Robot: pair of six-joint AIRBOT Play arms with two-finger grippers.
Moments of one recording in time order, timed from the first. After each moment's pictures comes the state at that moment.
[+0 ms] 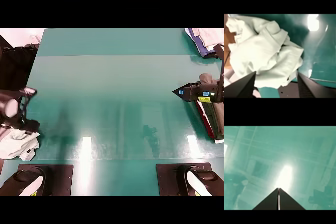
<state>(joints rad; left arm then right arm) -0.17 -0.85 0.80 1.95 -1.53 -1.59 -0.07 -0.80 1.00 -1.00 1.20 1.32</state>
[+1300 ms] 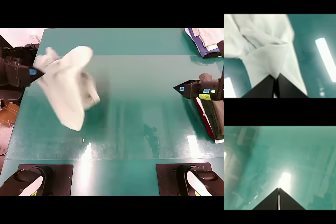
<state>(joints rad) -0.22 -0.87 1.51 1.16 -1.34 -1.50 -0.07 -0.80 1.00 -0.99 1.12 1.32</state>
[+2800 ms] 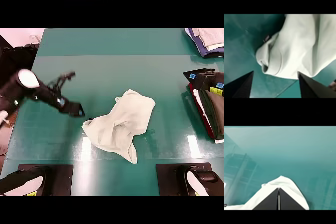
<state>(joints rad) -0.18 -1.21 0.96 0.95 -1.32 -1.24 -0.07 -0.69 1.00 -0.94 0.97 1.32</state>
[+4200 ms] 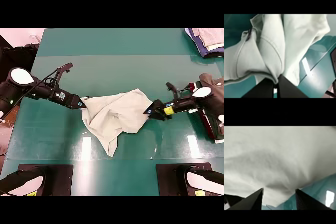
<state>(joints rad) -0.16 -1.20 1.09 0.83 -1.28 -1.18 0.00 -1.30 0.81 -0.69 1.21 1.39</state>
